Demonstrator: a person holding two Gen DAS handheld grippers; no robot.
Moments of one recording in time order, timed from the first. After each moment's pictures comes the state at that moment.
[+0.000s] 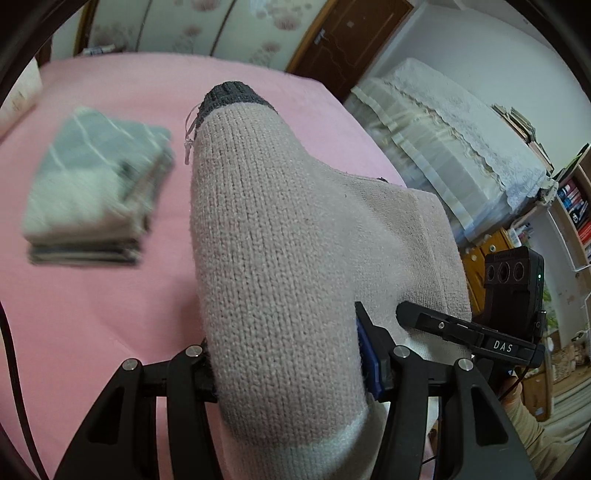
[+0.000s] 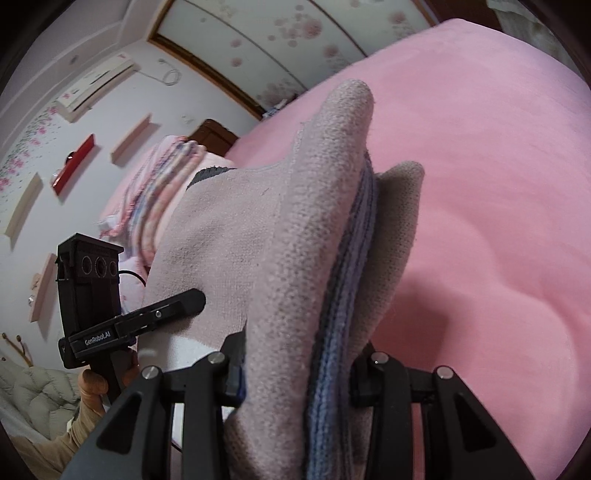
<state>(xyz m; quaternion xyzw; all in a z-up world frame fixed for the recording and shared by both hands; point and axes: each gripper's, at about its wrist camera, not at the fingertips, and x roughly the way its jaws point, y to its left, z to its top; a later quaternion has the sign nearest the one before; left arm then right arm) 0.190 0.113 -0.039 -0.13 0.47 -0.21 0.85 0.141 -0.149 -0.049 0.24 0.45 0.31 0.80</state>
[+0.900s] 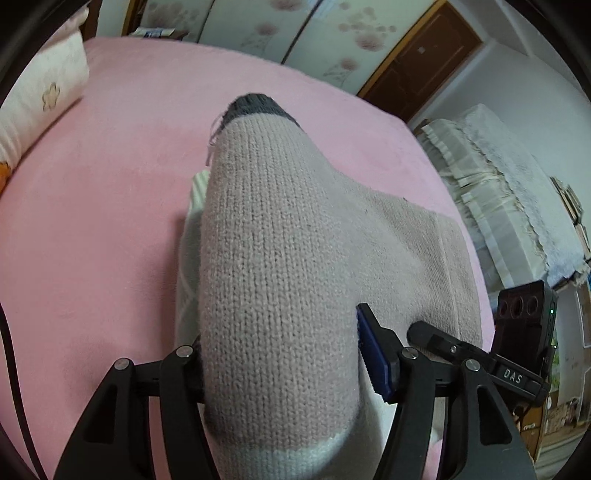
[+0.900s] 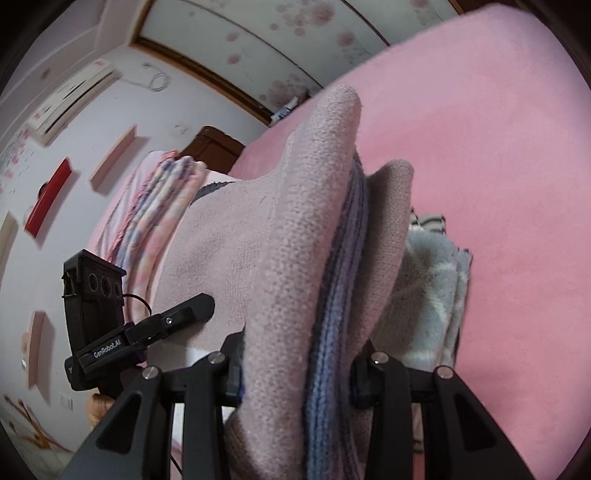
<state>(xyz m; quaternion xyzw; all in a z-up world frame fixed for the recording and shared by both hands) 0.480 0.413 -0.072 -0.19 0.50 -0.14 0.83 0.395 0.118 -0.077 0.29 0.47 0.28 0.78</state>
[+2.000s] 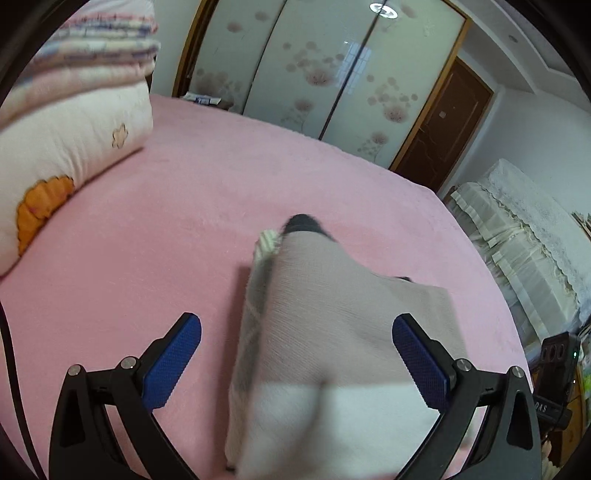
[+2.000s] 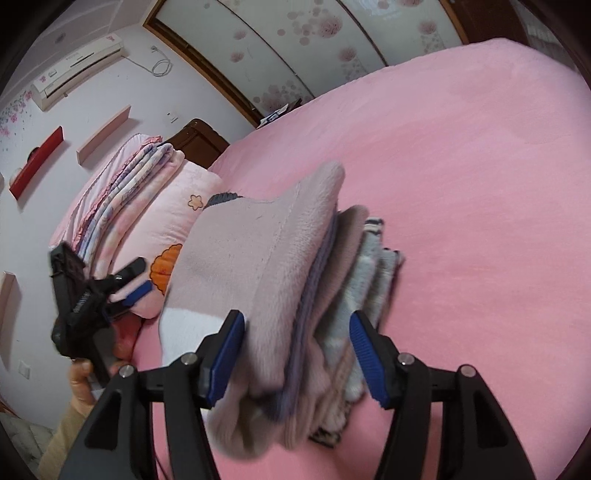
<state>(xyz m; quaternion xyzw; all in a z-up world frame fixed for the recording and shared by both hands) 0.395 0.413 -0.060 -0.17 0.36 -0.04 0.92 0.352 0.067 -0.074 0.20 0.44 0.25 0.84</state>
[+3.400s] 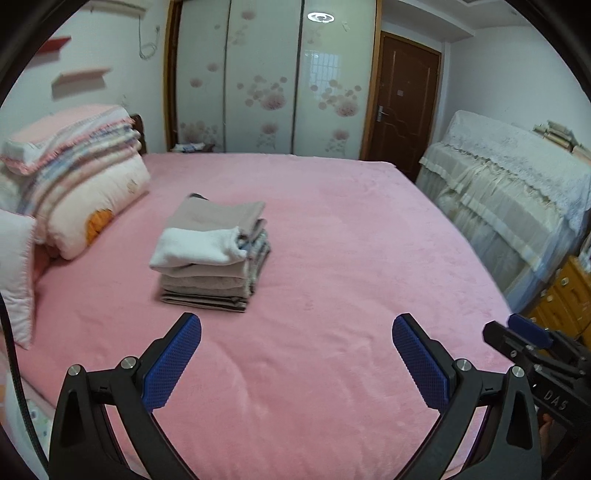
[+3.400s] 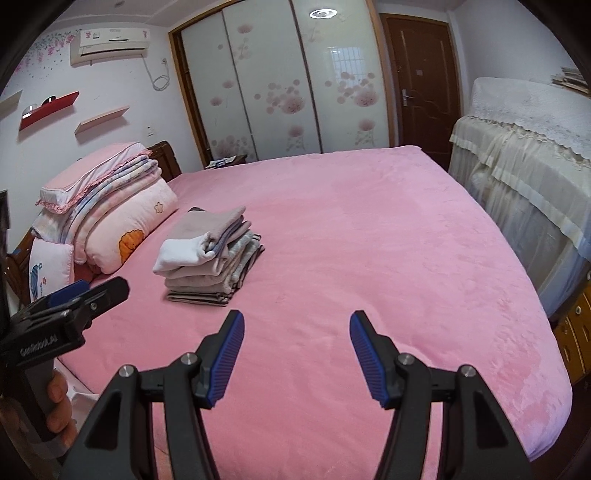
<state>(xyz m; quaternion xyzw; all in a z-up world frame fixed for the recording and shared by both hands) 0.024 0.064 0.087 -0.03 0.32 0.01 0.95 -0.011 -0.136 0.082 0.05 0.34 0.10 0.93</state>
